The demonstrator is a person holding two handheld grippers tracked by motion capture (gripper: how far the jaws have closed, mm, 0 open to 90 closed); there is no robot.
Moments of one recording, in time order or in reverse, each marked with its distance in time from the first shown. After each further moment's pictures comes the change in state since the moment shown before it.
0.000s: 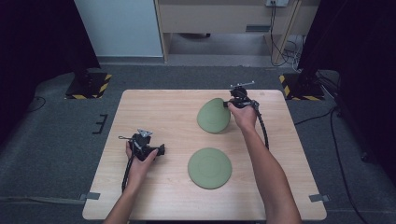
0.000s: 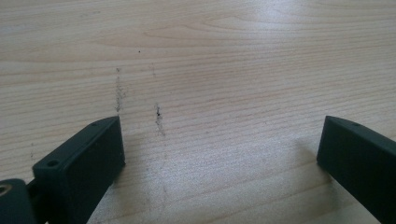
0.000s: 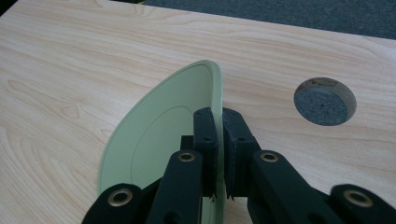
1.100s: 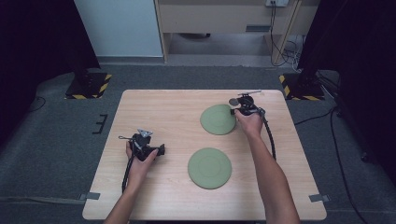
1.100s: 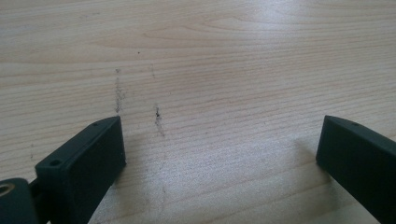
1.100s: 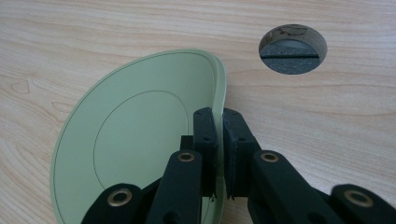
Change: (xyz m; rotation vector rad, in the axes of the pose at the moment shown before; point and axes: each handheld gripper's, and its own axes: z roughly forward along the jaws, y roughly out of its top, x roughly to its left) left arm 0.000 0.000 0.000 -0.002 0.000 0.004; right arm -0.030 -0.033 0.008 0.034 -0.031 0.055
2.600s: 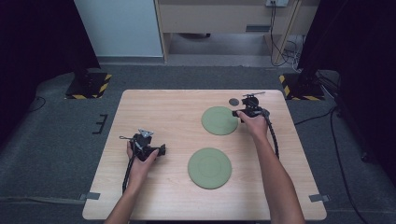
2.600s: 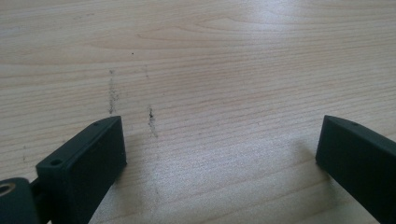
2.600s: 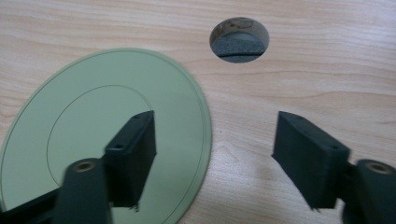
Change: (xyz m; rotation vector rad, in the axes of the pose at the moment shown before) left arm -0.003 0.000 0.000 -0.001 -0.005 0.004; right arm -0.012 -0.007 -0.011 0.000 -0.127 0.000
